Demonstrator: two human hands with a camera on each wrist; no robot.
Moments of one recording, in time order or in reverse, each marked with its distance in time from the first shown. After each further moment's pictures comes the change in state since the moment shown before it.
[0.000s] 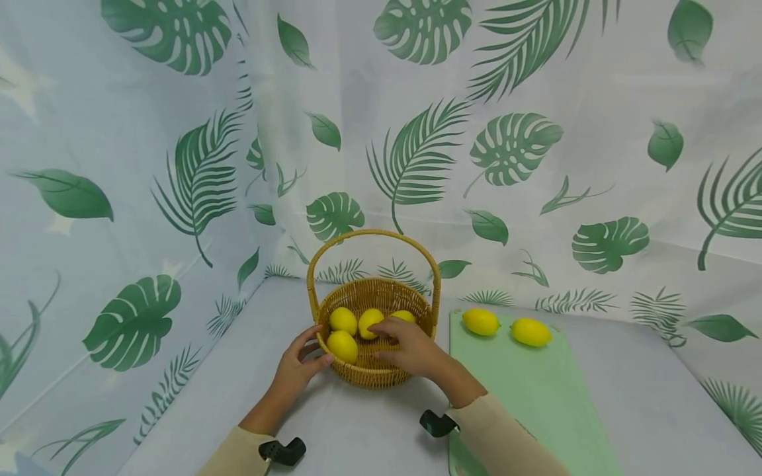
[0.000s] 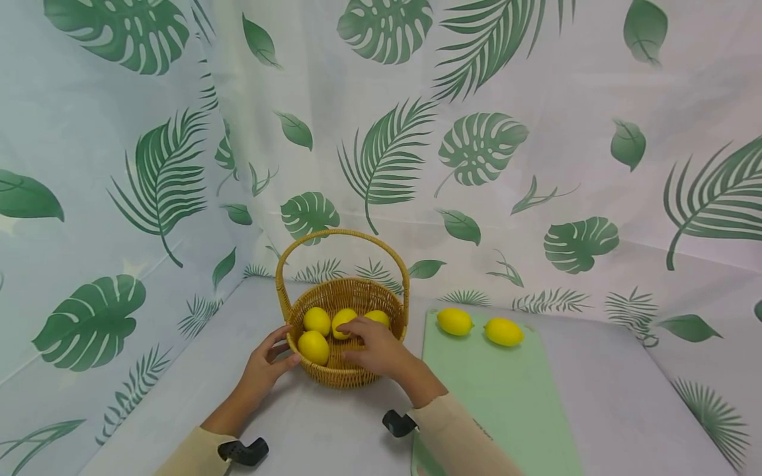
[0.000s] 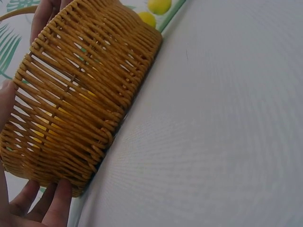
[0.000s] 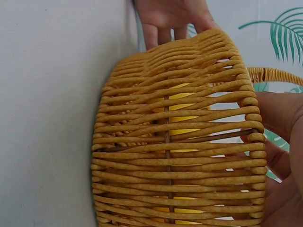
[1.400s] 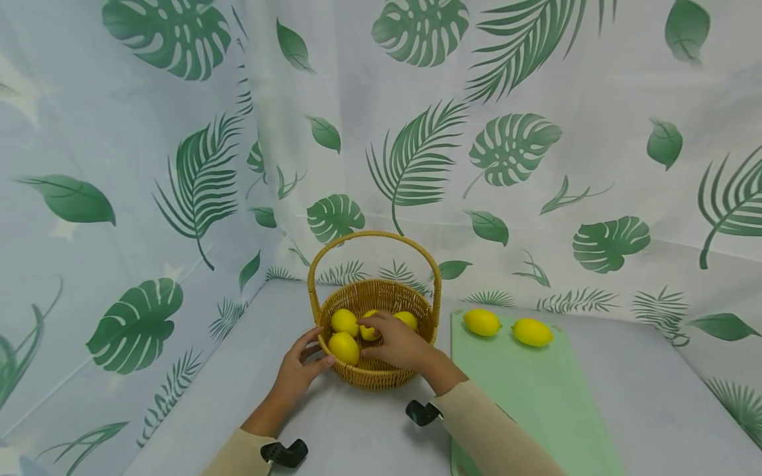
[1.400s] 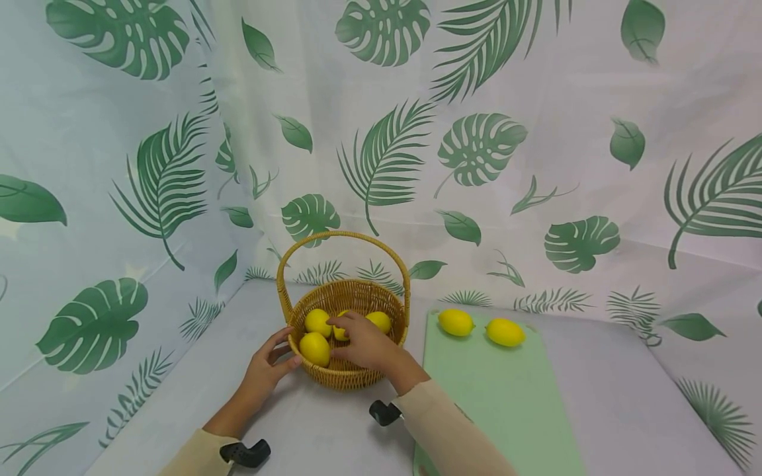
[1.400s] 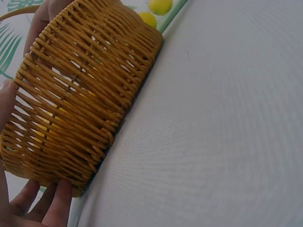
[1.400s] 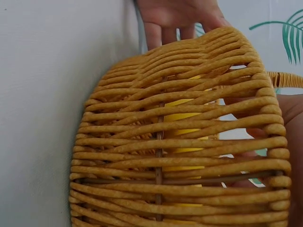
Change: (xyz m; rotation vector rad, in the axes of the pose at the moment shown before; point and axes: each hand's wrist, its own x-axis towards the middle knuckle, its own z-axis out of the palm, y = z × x) left_hand -0.004 0.010 0.000 0.013 -0.011 -0.006; right_hand 0.028 -0.003 0.011 -0.077 -0.076 0.085
